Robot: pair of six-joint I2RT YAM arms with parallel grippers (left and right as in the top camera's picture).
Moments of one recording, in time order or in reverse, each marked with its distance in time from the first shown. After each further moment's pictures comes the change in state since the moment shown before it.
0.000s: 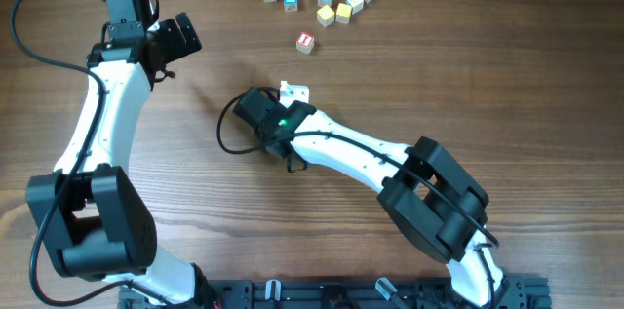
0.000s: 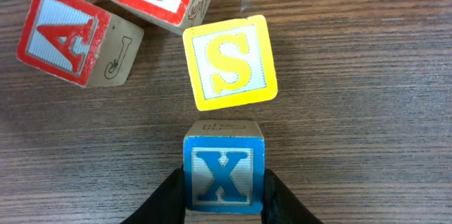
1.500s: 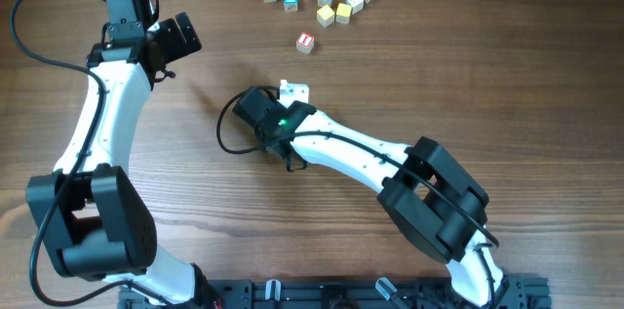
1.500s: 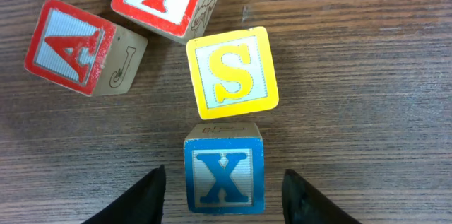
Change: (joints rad) left arm 0.000 0.000 0.000 0.000 0.000 0.000; right arm 0.000 0.000 0.000 0.014 0.013 0.000
